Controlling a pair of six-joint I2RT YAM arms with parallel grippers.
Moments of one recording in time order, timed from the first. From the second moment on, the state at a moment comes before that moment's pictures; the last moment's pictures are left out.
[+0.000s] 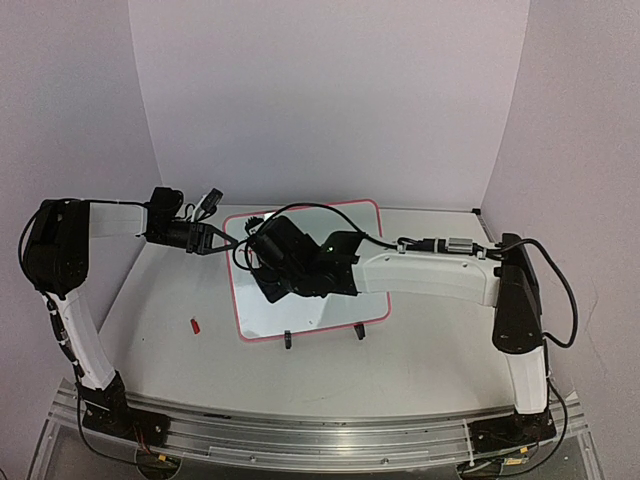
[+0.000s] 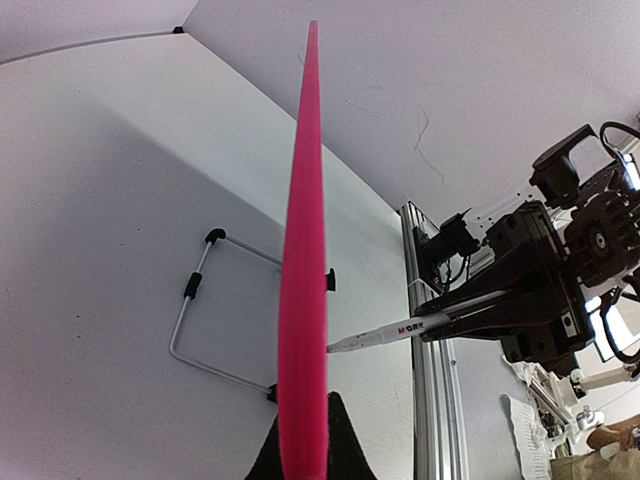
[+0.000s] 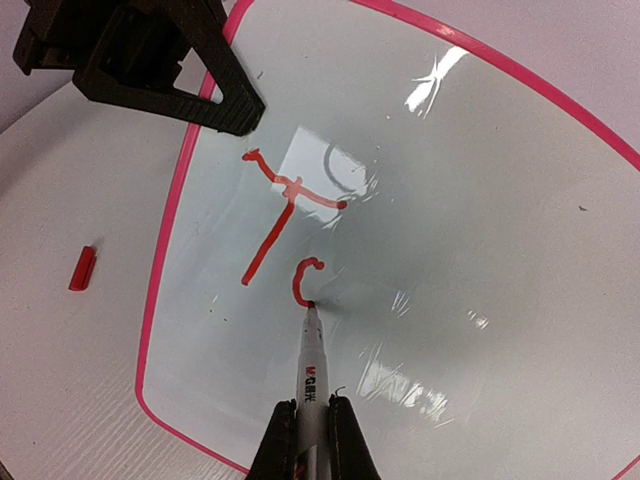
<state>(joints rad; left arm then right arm) -0.15 1.86 1.25 -0.37 1.35 0.30 1.16 2.14 1.89 -0.51 0.50 0.22</state>
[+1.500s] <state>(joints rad) -0.15 1.87 1.26 -0.38 1.35 0.30 1.15 2.18 1.98 -0.54 0.49 0.20</state>
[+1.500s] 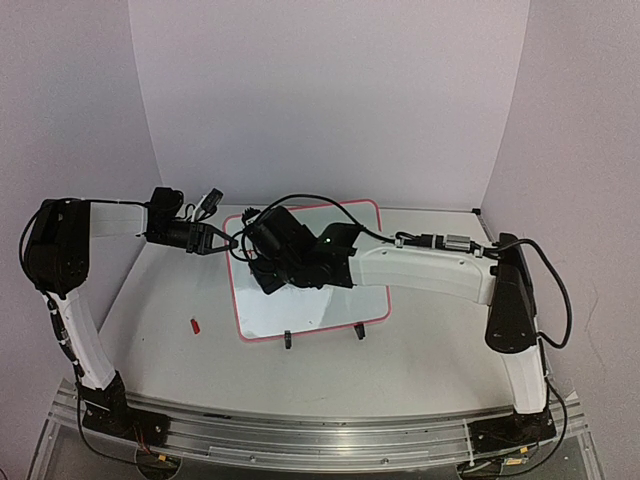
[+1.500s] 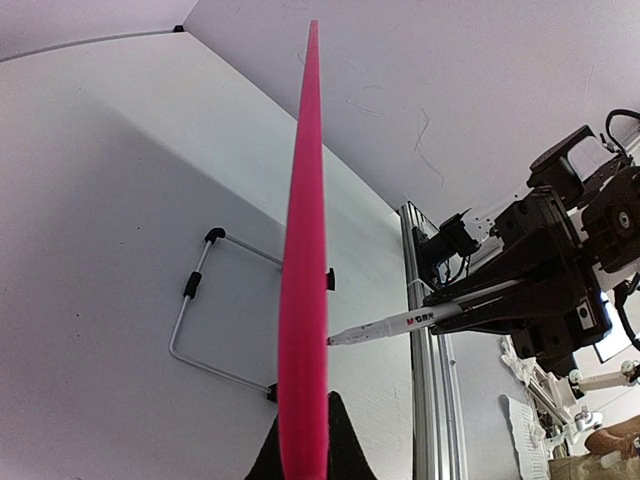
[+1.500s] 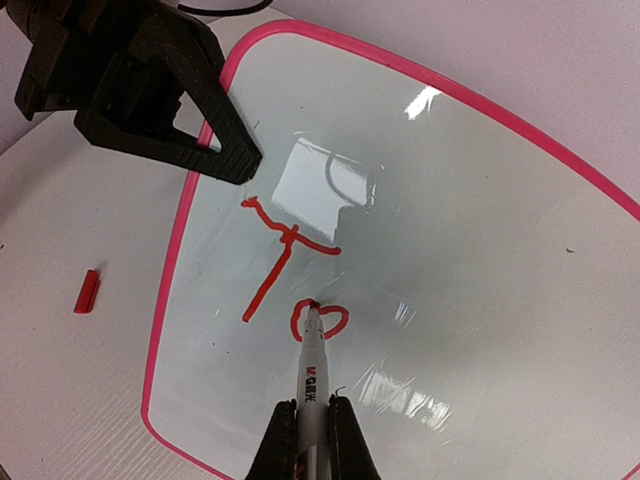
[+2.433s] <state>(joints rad) -0.15 1.87 1.26 -0.38 1.36 0.31 1.16 1.96 1.80 -0.54 0.40 0.26</state>
